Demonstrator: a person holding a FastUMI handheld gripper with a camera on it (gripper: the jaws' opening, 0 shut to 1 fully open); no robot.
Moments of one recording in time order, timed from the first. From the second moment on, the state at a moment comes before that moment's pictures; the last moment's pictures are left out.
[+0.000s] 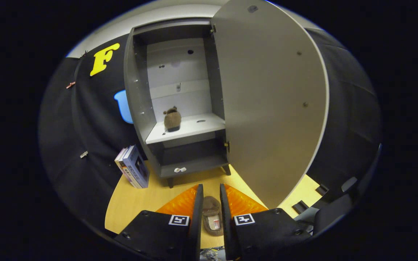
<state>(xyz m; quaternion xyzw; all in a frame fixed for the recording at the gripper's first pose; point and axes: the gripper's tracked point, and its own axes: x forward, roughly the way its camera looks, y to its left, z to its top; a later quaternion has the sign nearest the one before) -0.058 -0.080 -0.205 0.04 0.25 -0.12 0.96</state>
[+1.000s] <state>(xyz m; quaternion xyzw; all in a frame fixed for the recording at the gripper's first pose) -0.055 -0.072 -0.487 0.05 0.48 -0.07 0.88</state>
